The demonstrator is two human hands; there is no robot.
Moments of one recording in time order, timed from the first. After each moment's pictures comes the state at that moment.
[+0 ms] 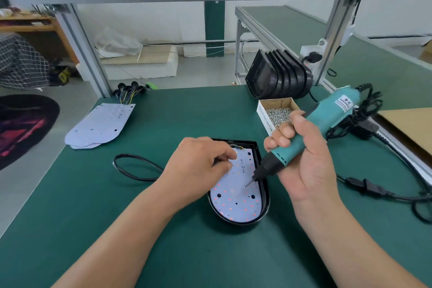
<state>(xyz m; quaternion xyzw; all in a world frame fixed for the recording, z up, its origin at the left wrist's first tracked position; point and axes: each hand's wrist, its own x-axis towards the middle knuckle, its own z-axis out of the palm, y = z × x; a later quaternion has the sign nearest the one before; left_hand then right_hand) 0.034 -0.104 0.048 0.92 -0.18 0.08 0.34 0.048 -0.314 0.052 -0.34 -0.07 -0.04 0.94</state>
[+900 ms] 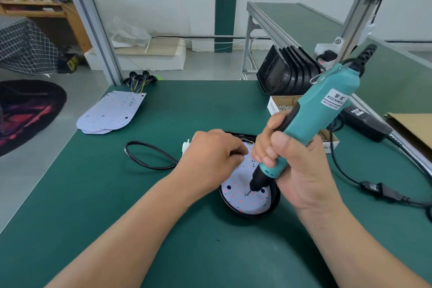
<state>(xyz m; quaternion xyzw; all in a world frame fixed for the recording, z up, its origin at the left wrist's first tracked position) 0.032 -0.112 0.047 0.94 -0.19 0.07 0.29 0.021 -0.288 0.057 -0.48 -0.25 0.01 0.84</state>
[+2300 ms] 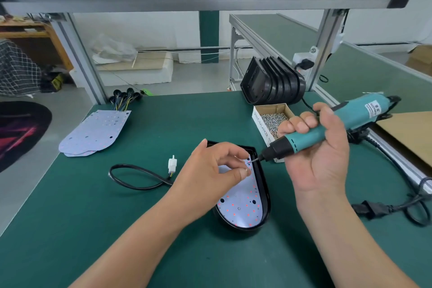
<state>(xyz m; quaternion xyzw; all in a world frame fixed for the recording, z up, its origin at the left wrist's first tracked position) 0.017 -0.126 0.053 0.83 -0.14 0.02 0.54 0.054 -0.329 0.069 -0.24 -0.09 -0.12 0.96</state>
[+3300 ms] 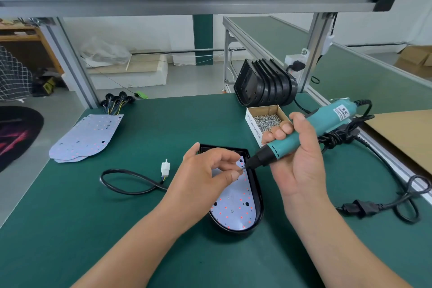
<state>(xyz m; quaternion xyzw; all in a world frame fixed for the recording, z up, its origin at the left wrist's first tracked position) 0.019 -0.127 0.041 0.85 -0.13 0.02 0.51 0.061 -0.322 0.054 -0.28 -0.02 -0.10 0.95</state>
